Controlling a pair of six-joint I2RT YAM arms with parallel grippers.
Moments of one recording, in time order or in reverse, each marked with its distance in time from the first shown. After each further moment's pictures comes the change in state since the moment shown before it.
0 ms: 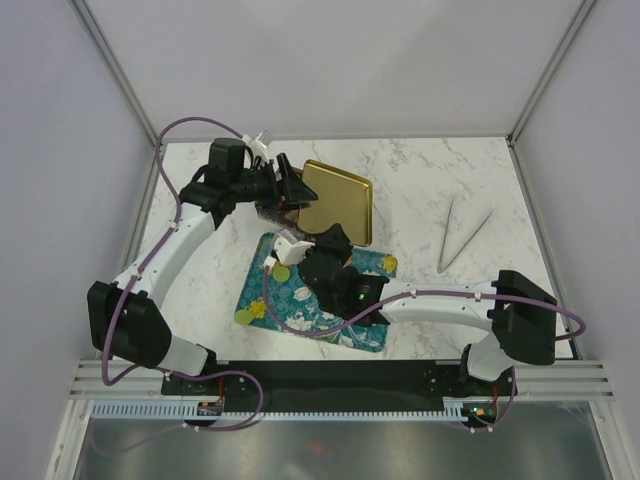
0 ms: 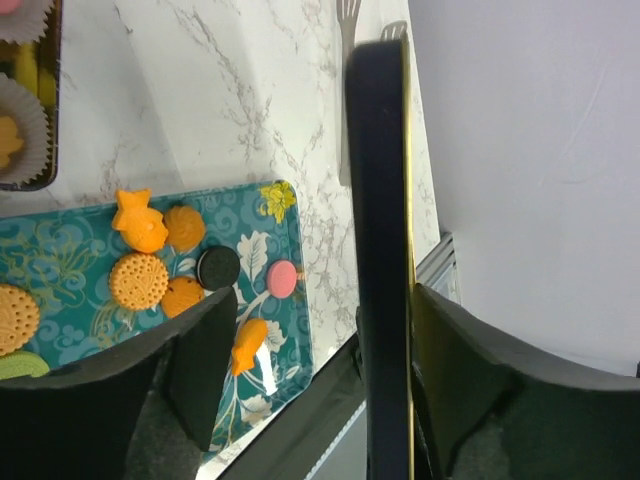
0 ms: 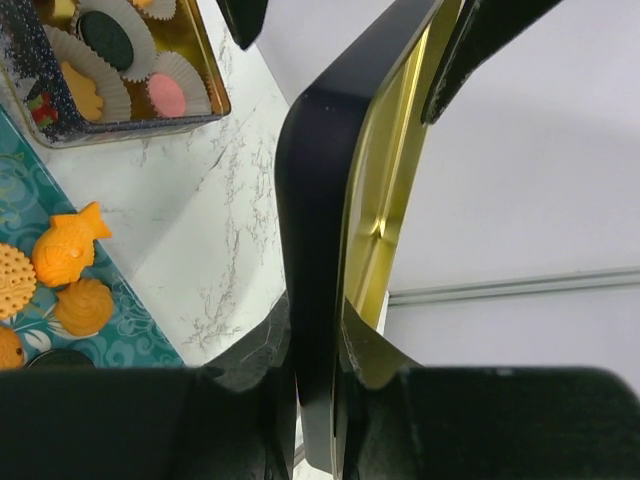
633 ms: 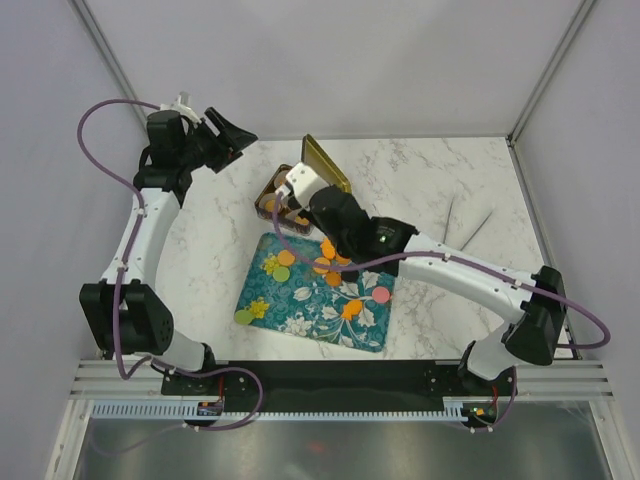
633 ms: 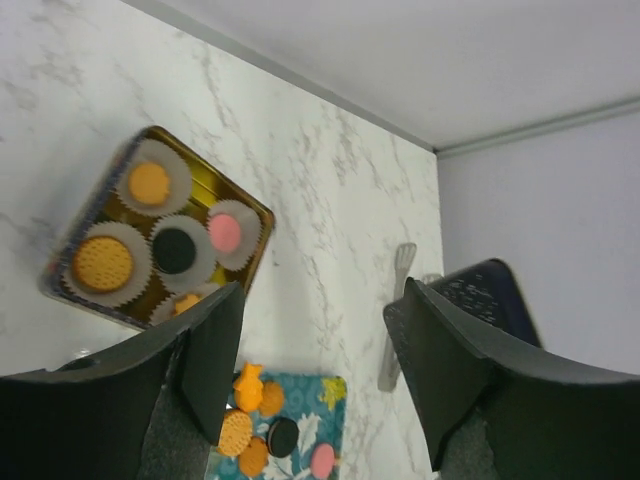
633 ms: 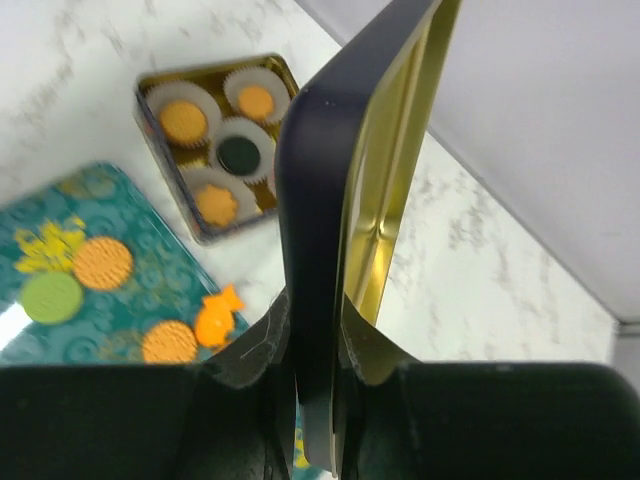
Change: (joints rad) left arm 0.299 0.044 0.142 0.131 -0.149 -0.090; right arm -0.182 -0.029 0.388 -0.540 -0.417 0.516
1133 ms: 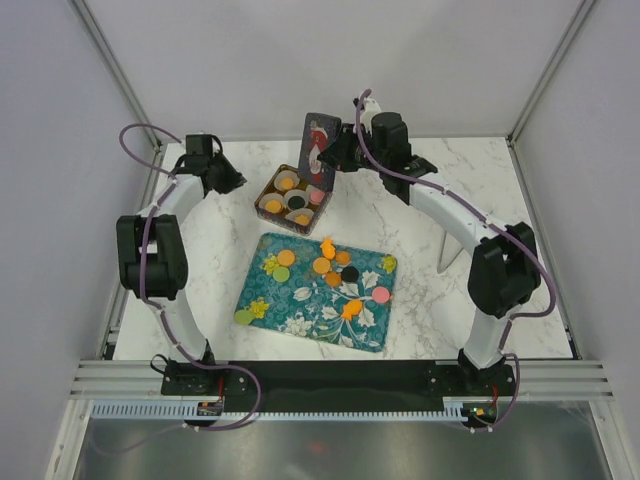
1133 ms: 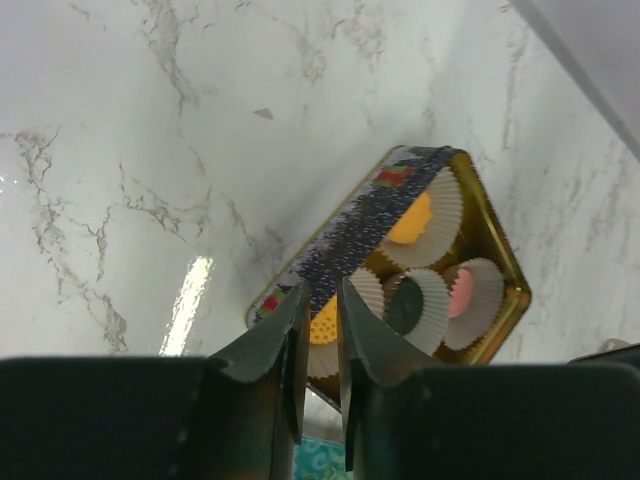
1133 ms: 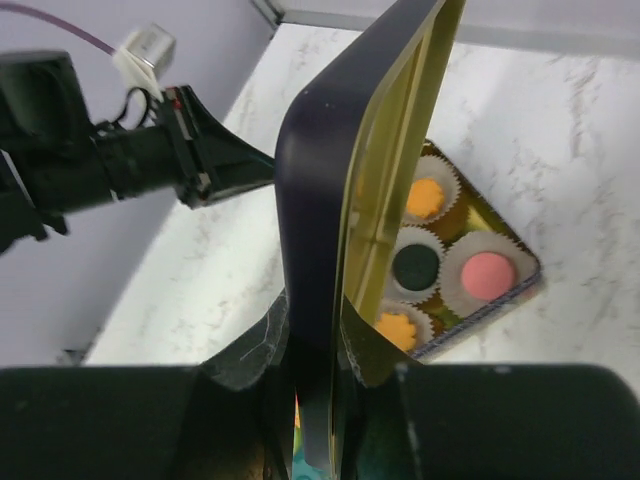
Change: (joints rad) left arm 0.019 0.378 0.006 0.007 -0.312 0.073; right arm -0.523 0.251 0.204 0.210 -0.892 0.663
